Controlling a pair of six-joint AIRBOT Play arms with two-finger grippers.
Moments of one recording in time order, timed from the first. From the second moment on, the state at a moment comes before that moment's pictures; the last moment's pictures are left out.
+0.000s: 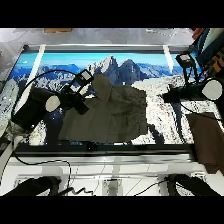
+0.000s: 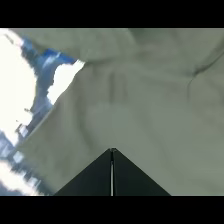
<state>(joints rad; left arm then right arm) -0.45 -1.13 1.18 1.62 -0.96 -1.13 0.12 -1.06 1.29 -1.60 1.28 1.41</state>
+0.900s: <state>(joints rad) 0.30 -0.85 0.81 1.60 -1.06 -1.46 -0.18 -1.16 0.64 -0.93 1.07 1.06</state>
